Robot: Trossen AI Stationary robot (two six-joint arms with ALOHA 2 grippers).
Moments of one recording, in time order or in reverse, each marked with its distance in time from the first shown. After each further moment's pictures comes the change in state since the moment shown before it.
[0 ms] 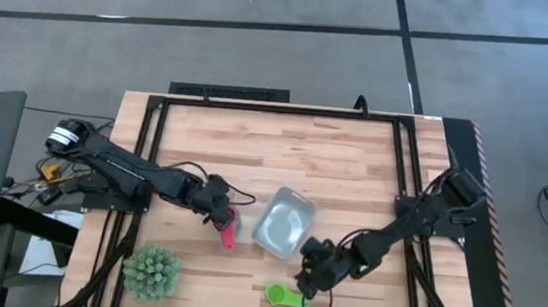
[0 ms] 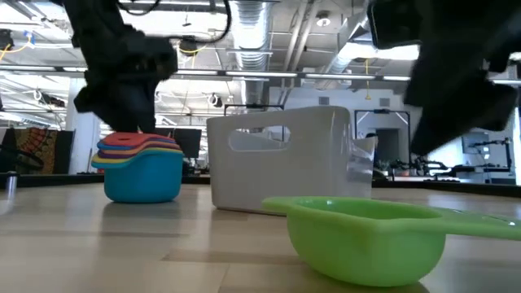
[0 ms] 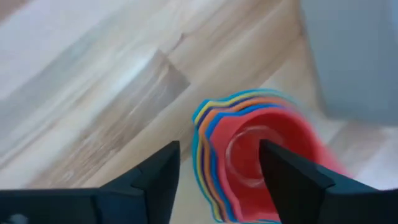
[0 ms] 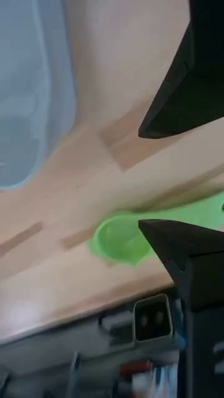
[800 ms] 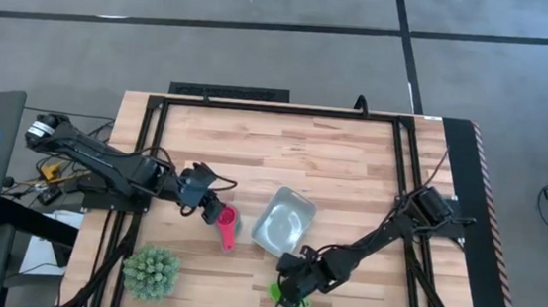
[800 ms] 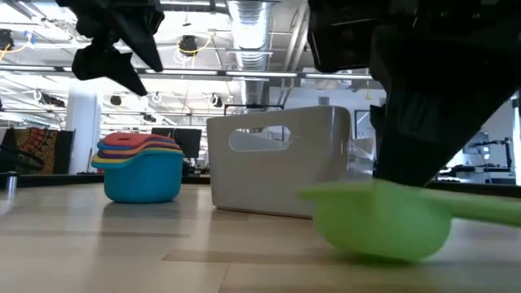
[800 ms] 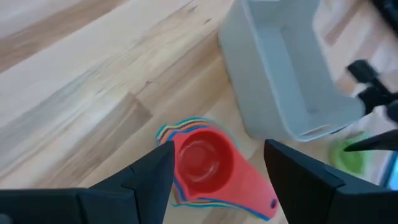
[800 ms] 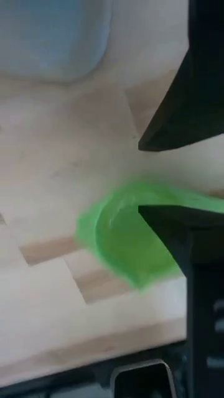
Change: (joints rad) left arm -0.049 -0.264 0.001 0.000 -0.074 -0.007; right arm -0.041 0.279 0.300 -0.168 -0.089 -0.239
